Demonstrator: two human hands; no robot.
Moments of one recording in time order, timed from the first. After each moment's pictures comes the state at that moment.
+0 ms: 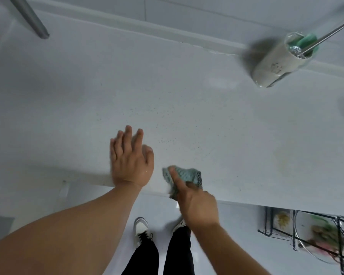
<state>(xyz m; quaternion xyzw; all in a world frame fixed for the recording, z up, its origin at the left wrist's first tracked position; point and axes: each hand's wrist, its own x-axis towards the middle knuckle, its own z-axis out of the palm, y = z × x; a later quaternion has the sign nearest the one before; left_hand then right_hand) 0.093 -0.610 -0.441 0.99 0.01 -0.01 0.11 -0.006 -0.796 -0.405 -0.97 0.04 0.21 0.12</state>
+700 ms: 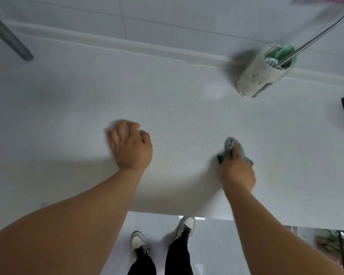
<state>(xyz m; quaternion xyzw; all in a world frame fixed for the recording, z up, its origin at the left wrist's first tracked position) 0.176 -0.684 -0.409 0.98 0.10 0.01 0.19 0.082 -0.938 -0.395 -0.91 0.37 0.07 0.16</state>
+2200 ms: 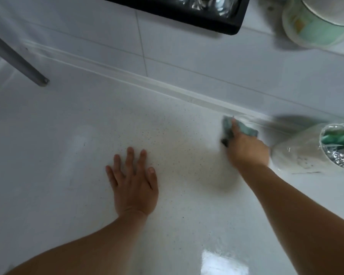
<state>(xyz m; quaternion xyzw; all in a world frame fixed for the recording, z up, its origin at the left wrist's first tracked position) 0.257 -0.709 -0.447 0.98 0.16 -0.06 0.09 0.388 -0.998 -0.411 -0.98 0.13 0.15 0.03</state>
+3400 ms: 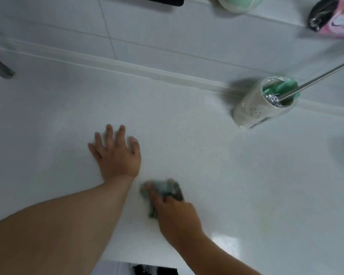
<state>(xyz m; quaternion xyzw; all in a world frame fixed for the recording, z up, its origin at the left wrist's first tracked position) 0.255 -0.708 -0.440 0.97 0.16 -0.04 0.15 0.118 -0.891 -0.391 -0.96 -0.02 0.21 0.20</state>
